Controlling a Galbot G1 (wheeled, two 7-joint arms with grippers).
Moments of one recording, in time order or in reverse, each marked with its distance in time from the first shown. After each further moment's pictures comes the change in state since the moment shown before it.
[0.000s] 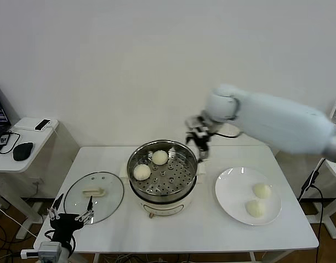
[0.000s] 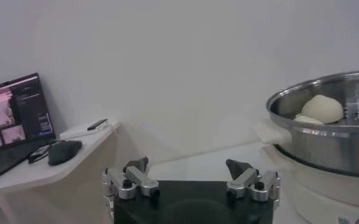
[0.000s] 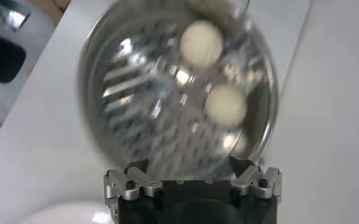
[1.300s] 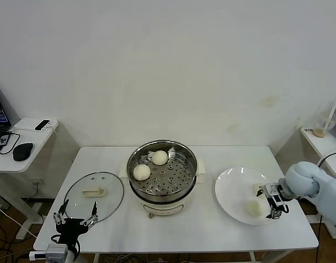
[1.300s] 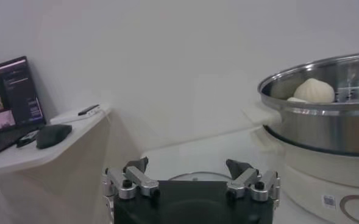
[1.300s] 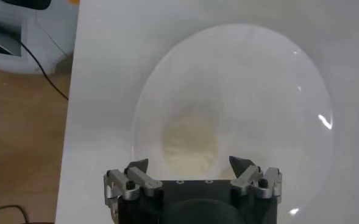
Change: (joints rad) left arm -0.004 -0.025 0.020 0.045 0.015 0.000 0.002; right arm -0.904 -0.321 0.636 0.019 -0.399 0.080 0.096
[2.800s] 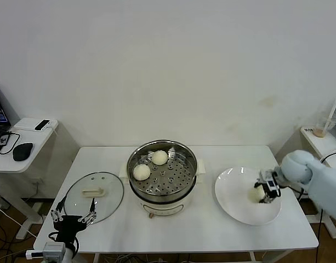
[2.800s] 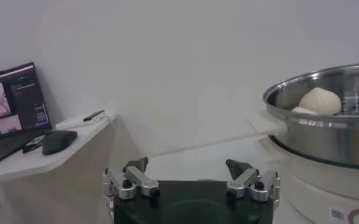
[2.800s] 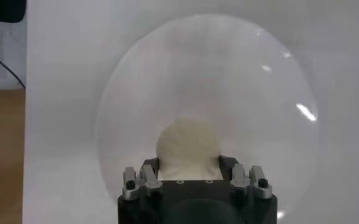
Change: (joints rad) left arm -0.002 0.000 -0.006 -0.026 -0.005 0.001 -0.003; right arm 0.248 0.066 -0.076 -0.085 0.095 -0.028 -0.047
